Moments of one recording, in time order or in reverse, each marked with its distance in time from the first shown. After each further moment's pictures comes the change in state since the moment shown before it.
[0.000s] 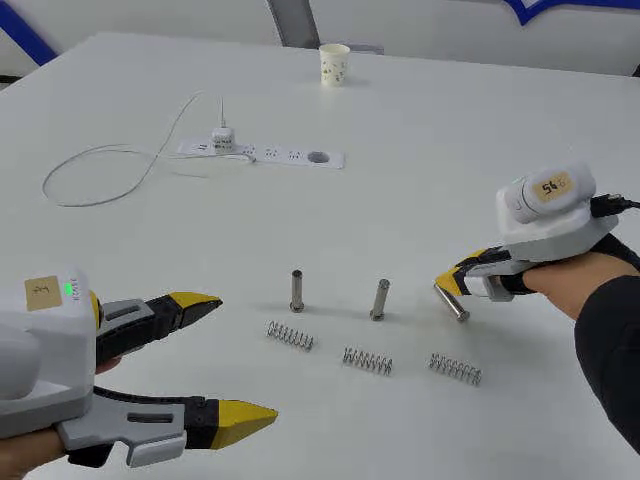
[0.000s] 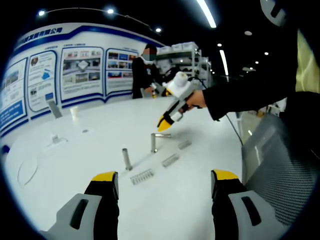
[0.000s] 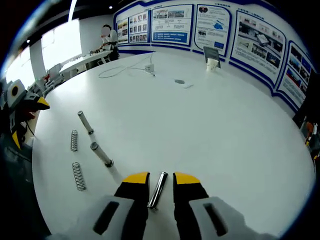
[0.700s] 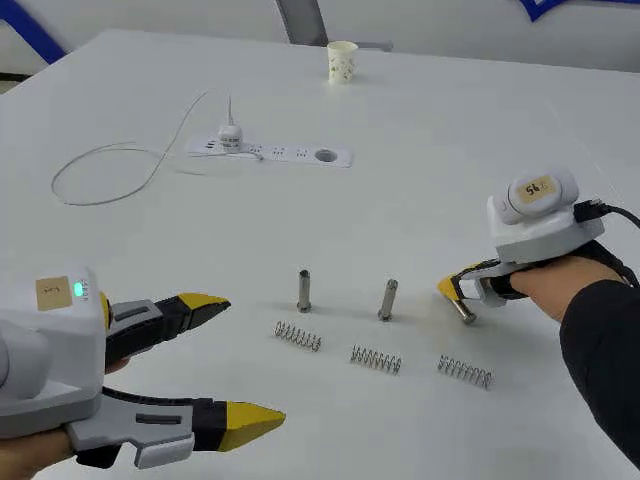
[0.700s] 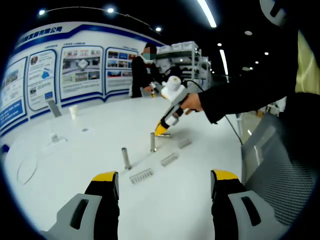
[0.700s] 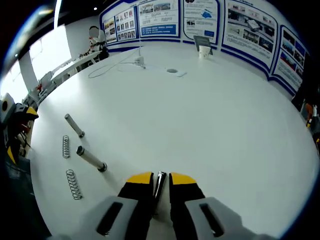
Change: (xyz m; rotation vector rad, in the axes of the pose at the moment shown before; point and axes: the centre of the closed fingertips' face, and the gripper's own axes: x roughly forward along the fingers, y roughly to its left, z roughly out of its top) left arm 0.001 -0.002 -0.001 -0.004 0.008 -0.005; right arm 0.017 -0.001 -0.011 0.105 0.048 -0.014
